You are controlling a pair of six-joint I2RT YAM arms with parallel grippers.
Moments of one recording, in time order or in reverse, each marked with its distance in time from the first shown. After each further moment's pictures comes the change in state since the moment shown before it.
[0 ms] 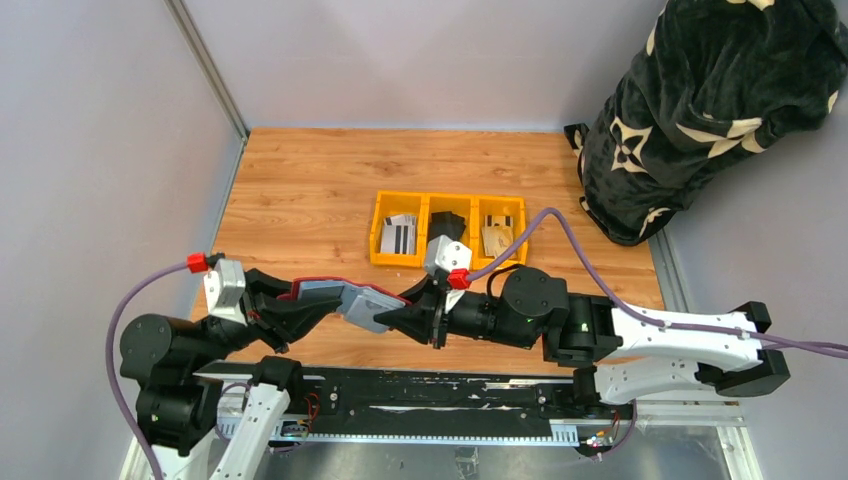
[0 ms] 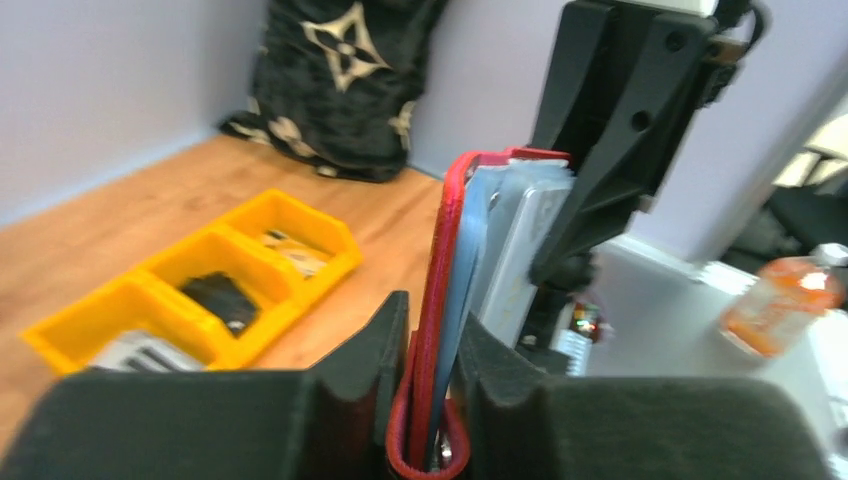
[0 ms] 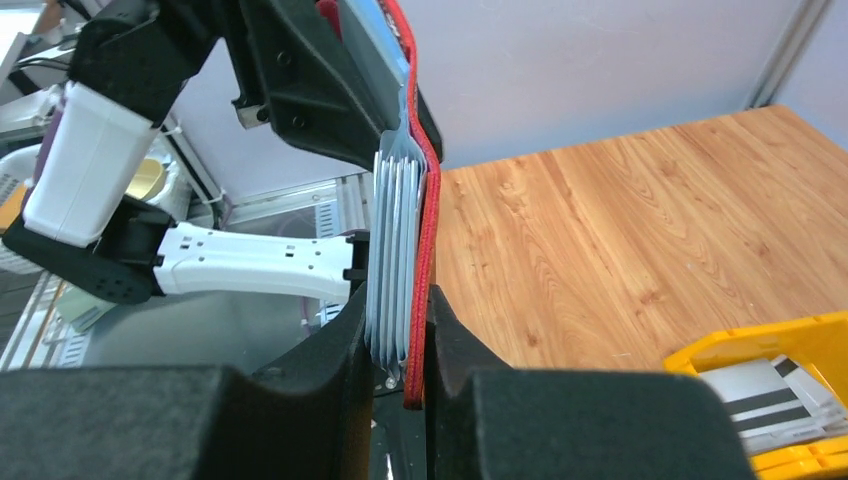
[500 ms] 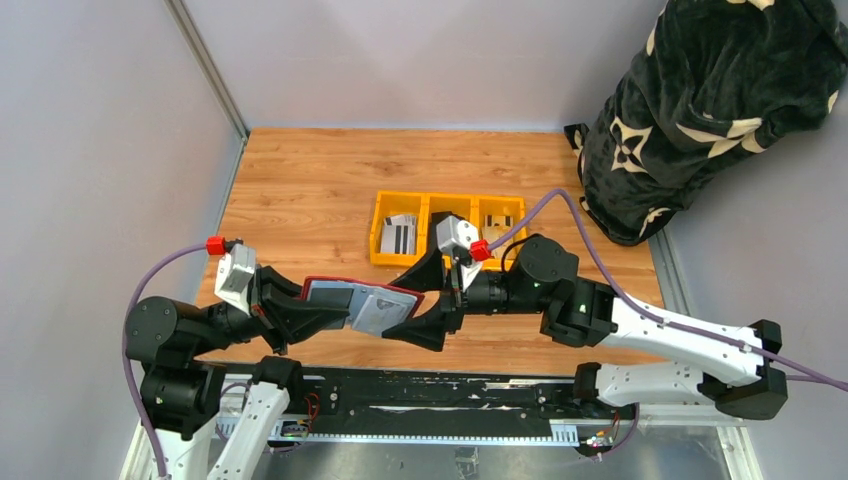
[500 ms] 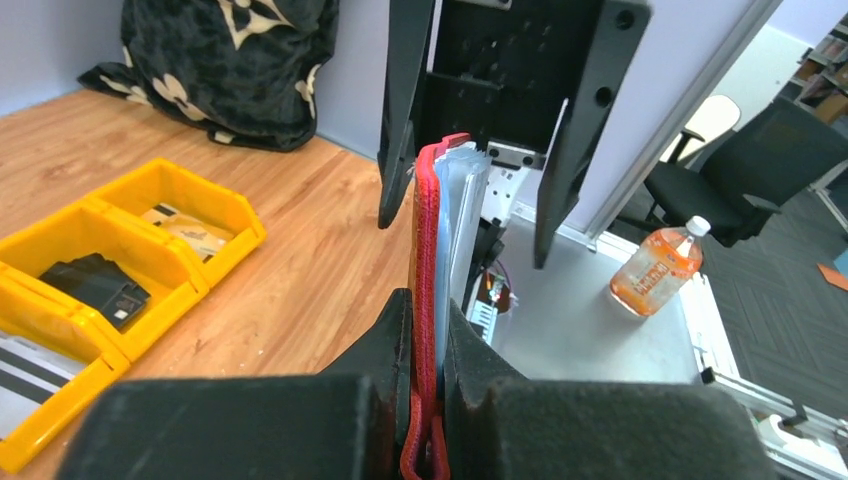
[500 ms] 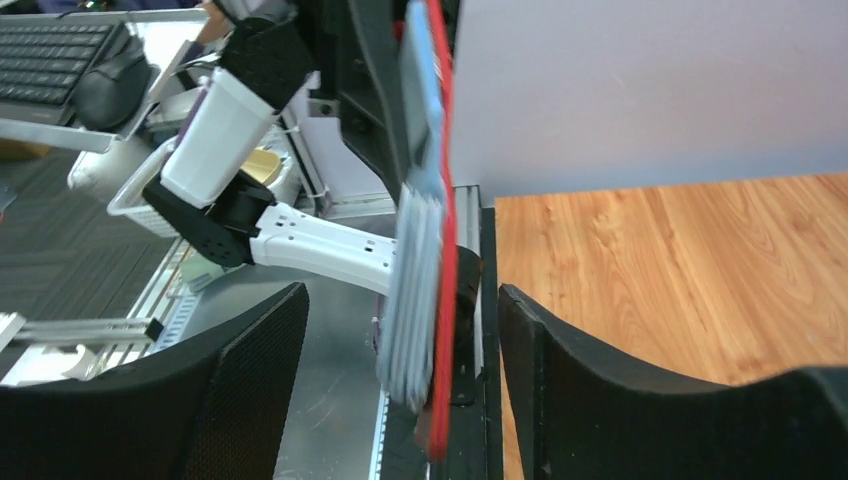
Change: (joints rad) left arm 0.000 0.079 0.000 0.071 0.207 -0.195; right arm -0.248 -0.068 -0.124 0.140 -0.486 0.111
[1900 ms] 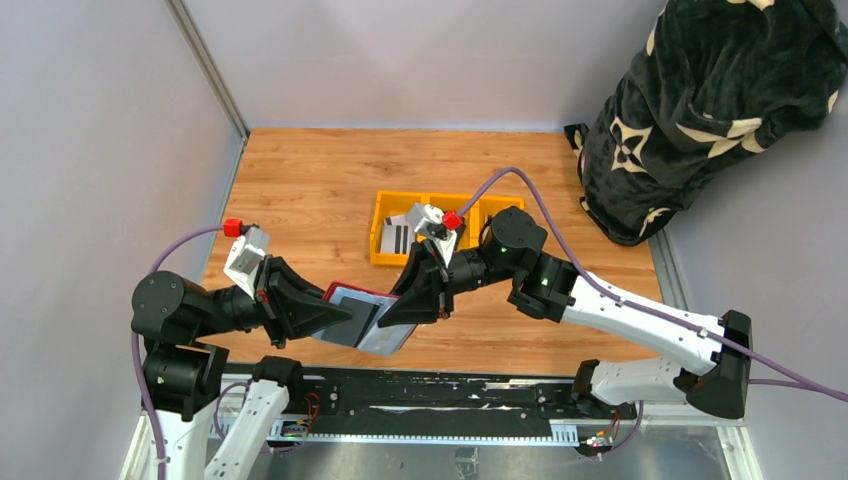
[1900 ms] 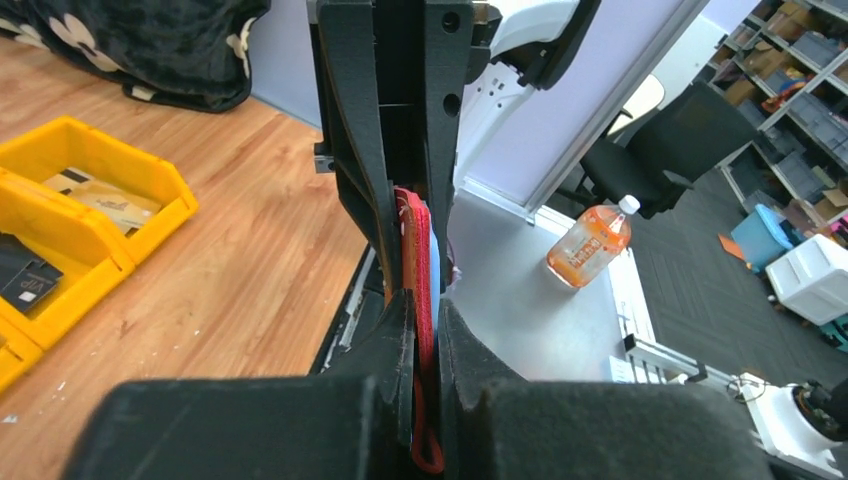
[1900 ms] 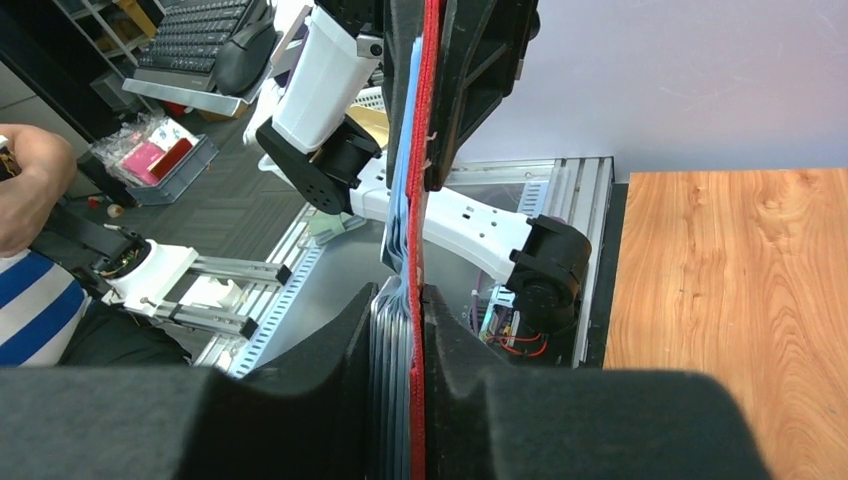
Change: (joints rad) left arm 0.000 0.092 0.041 -0.027 0.124 -0.048; right arm -0.180 0.167 0.029 0.153 -0.494 0.205
